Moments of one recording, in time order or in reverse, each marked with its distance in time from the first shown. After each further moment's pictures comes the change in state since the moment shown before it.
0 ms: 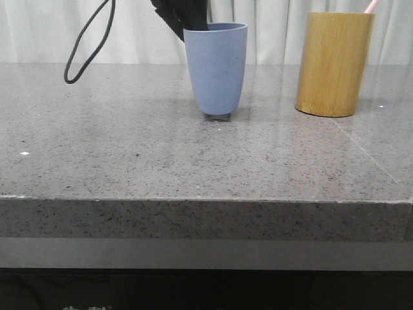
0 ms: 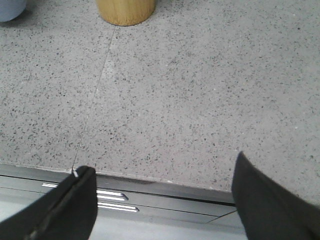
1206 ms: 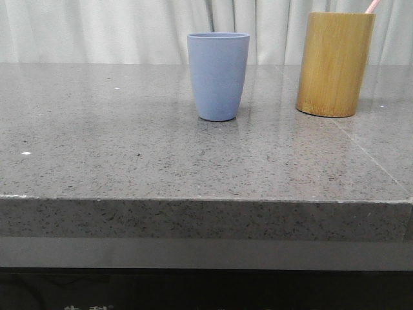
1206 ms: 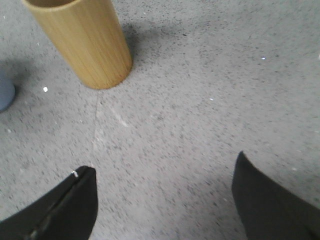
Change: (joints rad) left arm 0.000 -0.297 0.003 -0.070 0.007 -0.004; right arm -0.124 0.291 -0.199 0.122 -0.077 0.065
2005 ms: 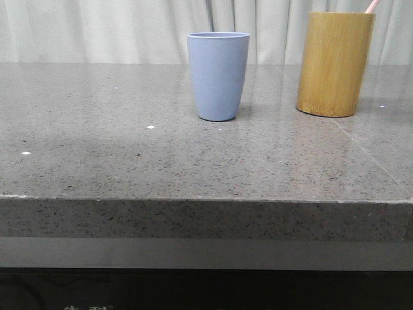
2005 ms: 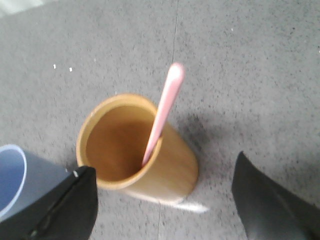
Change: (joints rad) left arm 0.000 -0.656 0.929 -0.022 -0.322 0.010; right arm -0.039 0.568 -0.510 0.349 0.020 -0.217
